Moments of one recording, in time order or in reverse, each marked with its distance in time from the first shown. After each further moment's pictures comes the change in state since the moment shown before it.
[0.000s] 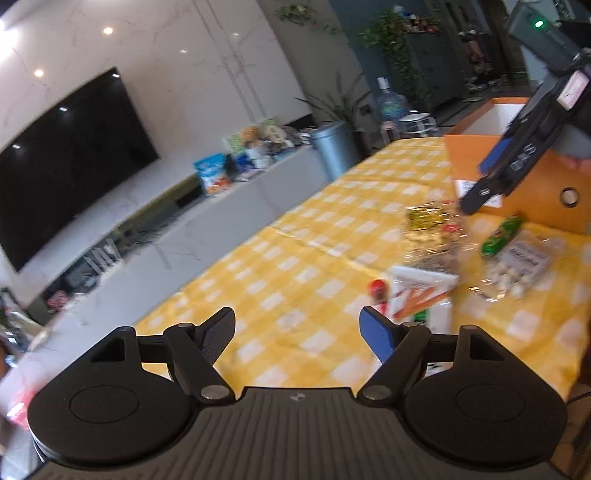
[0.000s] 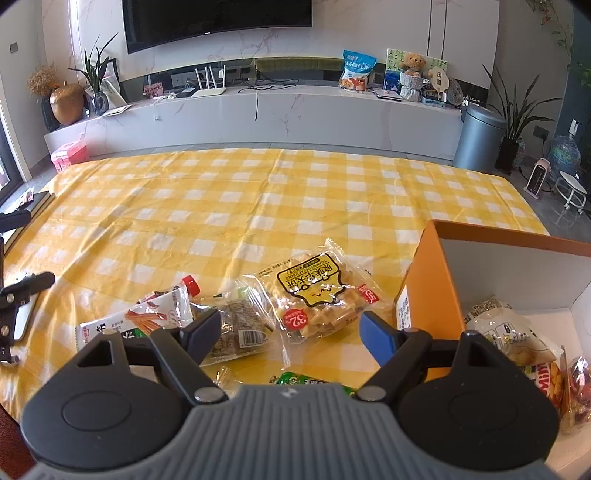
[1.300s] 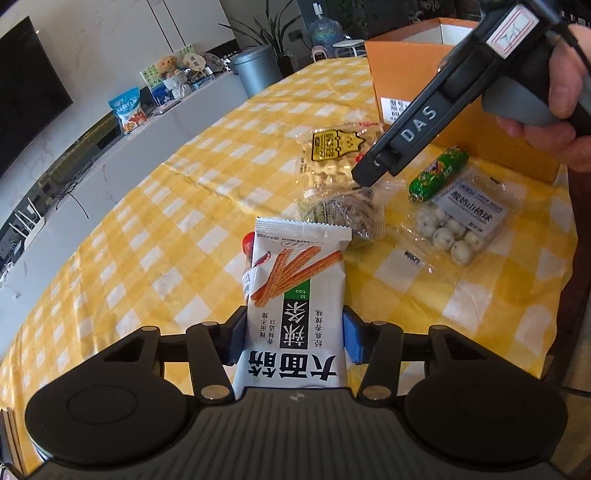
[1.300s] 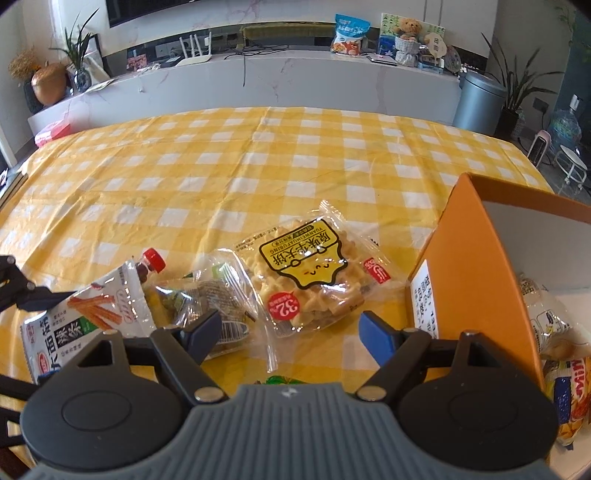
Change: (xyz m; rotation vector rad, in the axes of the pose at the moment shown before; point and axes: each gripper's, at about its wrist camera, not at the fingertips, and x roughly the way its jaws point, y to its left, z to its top) left arm 0.062 -0.062 0.012 0.045 0.260 -0.177; right arm 0.055 -0.006 -0.003 0.041 0.100 -0.027
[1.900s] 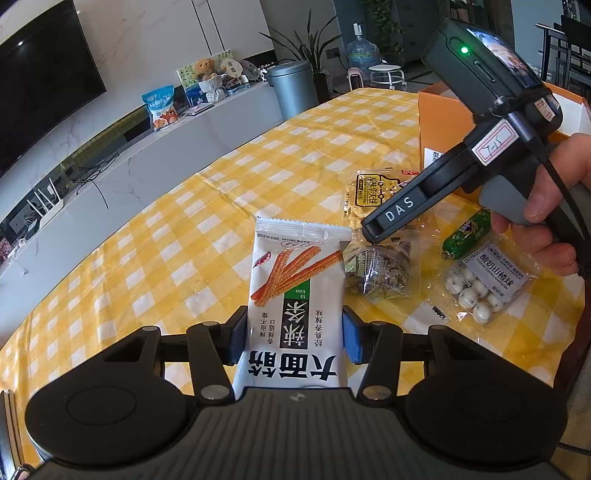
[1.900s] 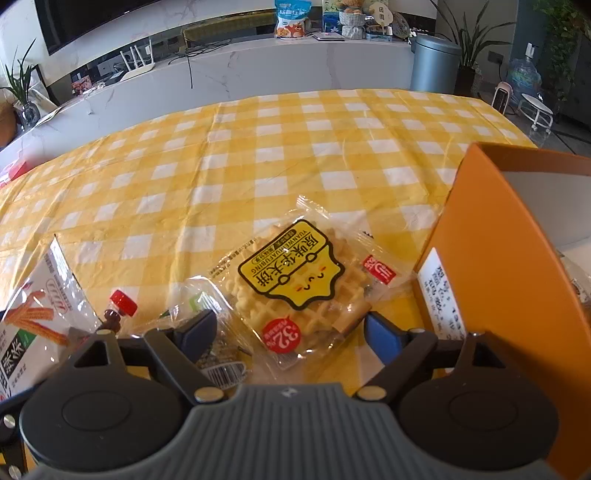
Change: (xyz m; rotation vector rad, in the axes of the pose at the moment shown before) left arm -0.009 0.024 0.021 -0.123 -0.042 0.037; right arm 0.038 0.004 0.018 0.184 0.042 -0.080
